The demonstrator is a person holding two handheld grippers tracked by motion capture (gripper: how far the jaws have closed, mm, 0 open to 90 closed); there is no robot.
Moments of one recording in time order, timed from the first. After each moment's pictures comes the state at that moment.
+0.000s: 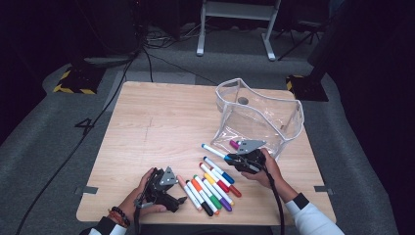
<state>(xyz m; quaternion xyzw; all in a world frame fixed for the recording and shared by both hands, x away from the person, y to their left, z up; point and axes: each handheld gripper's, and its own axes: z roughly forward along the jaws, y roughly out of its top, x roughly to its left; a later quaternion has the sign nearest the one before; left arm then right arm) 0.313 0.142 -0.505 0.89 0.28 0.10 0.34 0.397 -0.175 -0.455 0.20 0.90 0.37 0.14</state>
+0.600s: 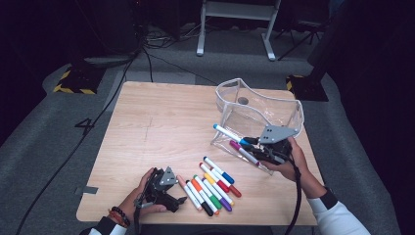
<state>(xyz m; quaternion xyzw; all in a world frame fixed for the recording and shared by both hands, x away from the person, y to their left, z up) 0.313 0.142 -0.505 0.89 0.28 0.10 0.34 0.374 -0.206 -0.349 0.17 0.88 0.40 0.21</state>
